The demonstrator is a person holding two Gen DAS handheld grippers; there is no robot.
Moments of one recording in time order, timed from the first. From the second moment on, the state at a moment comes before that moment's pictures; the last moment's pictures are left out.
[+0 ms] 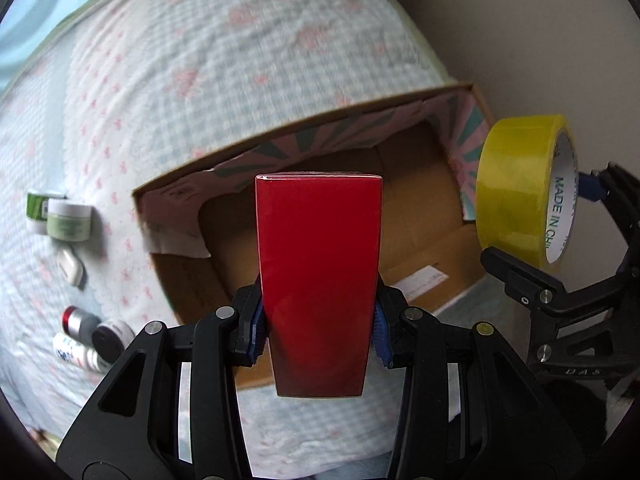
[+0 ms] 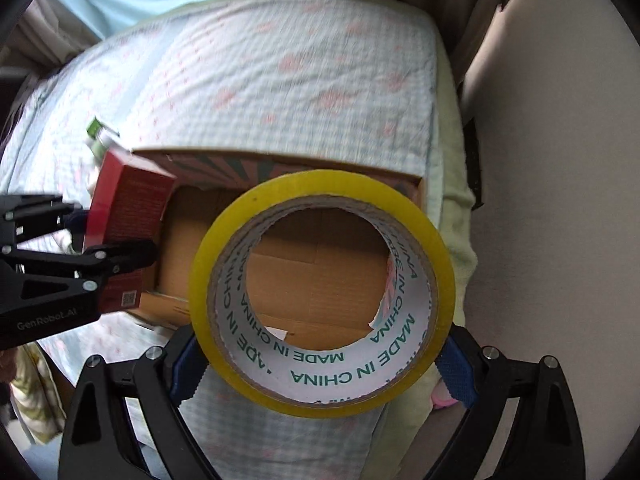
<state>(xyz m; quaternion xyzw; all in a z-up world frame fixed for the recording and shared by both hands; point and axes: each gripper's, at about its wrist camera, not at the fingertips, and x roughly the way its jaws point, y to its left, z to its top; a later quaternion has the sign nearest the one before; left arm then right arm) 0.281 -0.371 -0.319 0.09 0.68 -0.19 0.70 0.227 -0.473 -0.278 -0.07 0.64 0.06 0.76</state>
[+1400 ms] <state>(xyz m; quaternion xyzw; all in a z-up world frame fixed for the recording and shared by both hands) 0.284 -0.379 -0.341 0.19 0.67 -0.19 0.69 0.227 -0.452 -0.328 -0.15 0.66 0.13 0.73</state>
